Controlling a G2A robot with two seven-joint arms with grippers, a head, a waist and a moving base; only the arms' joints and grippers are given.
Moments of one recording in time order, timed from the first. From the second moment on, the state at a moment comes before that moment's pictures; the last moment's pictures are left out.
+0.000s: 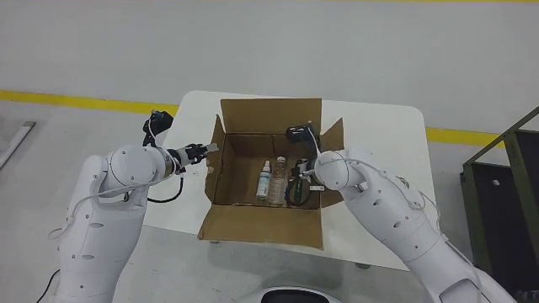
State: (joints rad) left arm 0.97 -1.19 -1.41 -1.70 0.74 0.47 -1.25; right arm -0.74 -1.26 0.88 -1.43 -0.74 0.30 1.12
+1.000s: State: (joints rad) left arm 0.97 -1.19 -1.41 -1.70 0.74 0.47 -1.25; right arm -1.23 -1.07 1.75 -1.87 -1.31 -0.21 1.37
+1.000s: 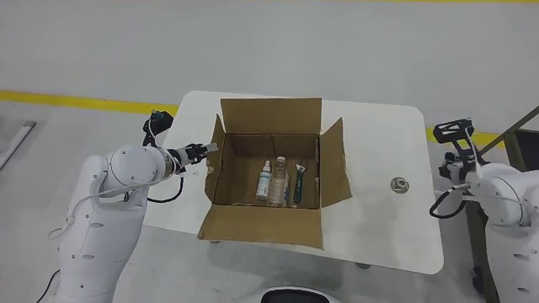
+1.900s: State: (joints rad) left arm 0.97 -1.19 -1.41 -1.70 0.74 0.47 -1.25; right arm -1.12 -1.08 1.61 -1.55 -1.21 -0.35 1.30
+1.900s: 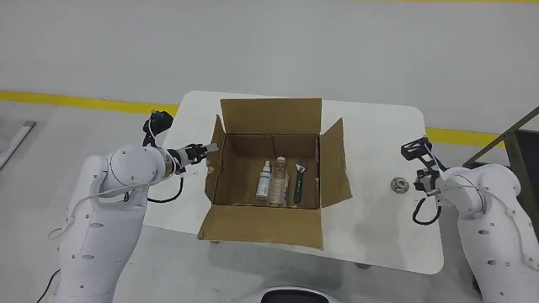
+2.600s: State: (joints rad) left arm 0.97 -1.19 -1.41 -1.70 0.74 0.47 -1.25; right arm -0.88 -1.09 1.40 -1.13 -1.24 -0.34 1.23
